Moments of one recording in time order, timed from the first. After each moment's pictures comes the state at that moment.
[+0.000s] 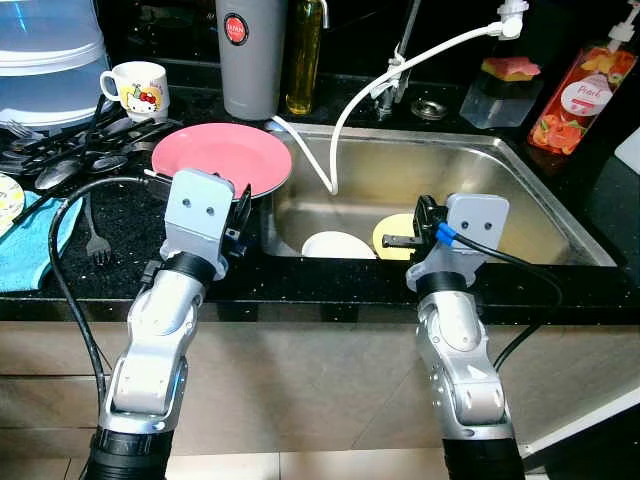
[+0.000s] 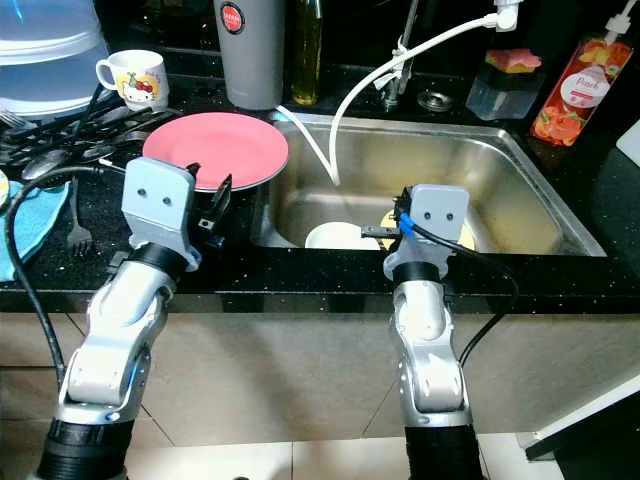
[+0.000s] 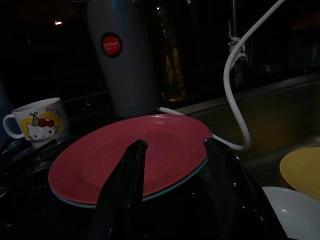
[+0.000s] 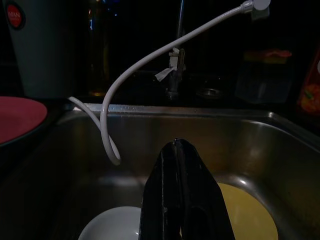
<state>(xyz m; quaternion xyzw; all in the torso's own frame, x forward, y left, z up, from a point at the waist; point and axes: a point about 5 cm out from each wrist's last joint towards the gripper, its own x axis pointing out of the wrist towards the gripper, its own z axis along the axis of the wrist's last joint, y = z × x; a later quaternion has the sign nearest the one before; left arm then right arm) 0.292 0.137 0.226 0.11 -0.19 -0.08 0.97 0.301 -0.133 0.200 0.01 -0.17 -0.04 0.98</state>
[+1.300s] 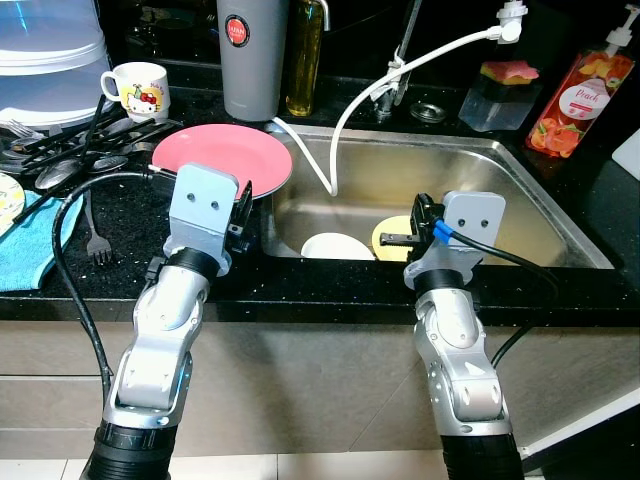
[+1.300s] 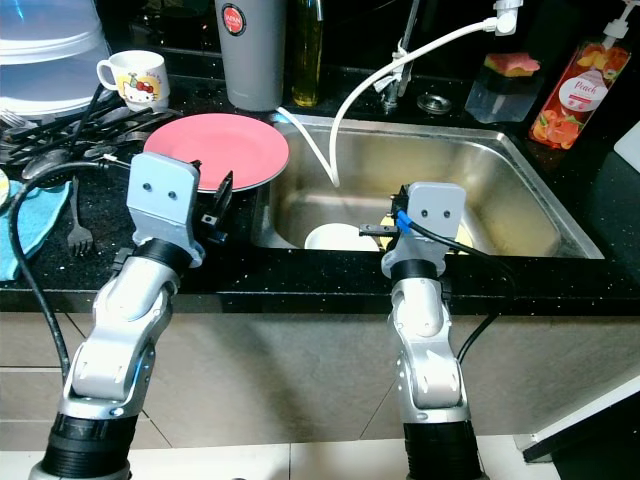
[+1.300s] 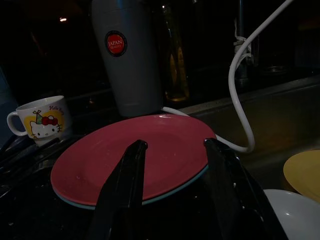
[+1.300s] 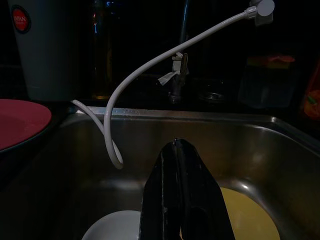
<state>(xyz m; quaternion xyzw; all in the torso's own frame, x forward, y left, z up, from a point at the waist) 0.296 0.133 0.228 0.11 -0.18 -0.07 0.97 0.303 -0.131 0.203 0.01 -0.18 -0.04 0.98</state>
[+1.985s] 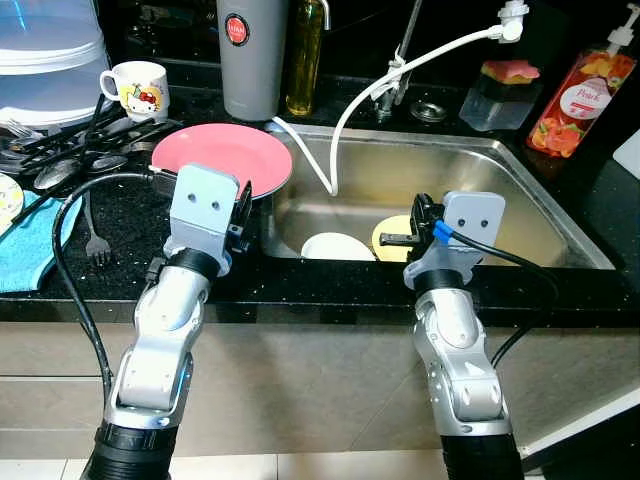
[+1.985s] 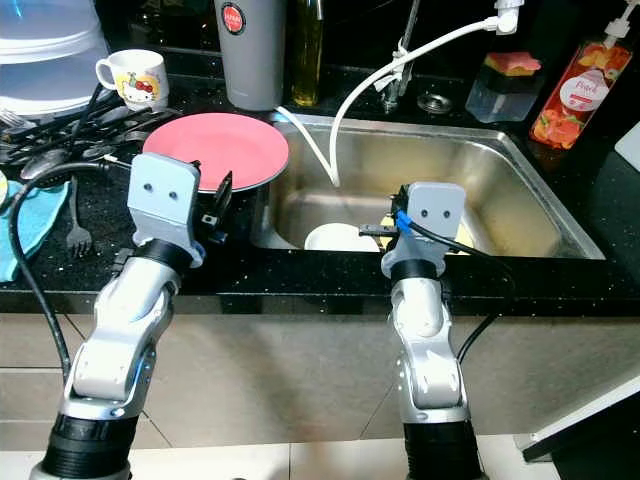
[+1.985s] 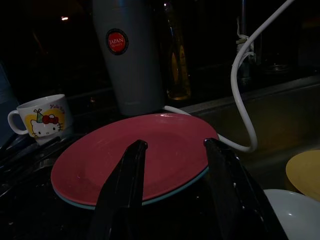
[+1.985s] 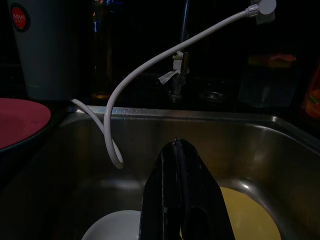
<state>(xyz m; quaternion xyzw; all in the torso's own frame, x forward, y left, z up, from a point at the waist) 0.296 0.134 0.228 0.12 -0.18 -0.07 0.97 0.303 -0.131 0.203 0.01 -0.18 -0.04 0.98</state>
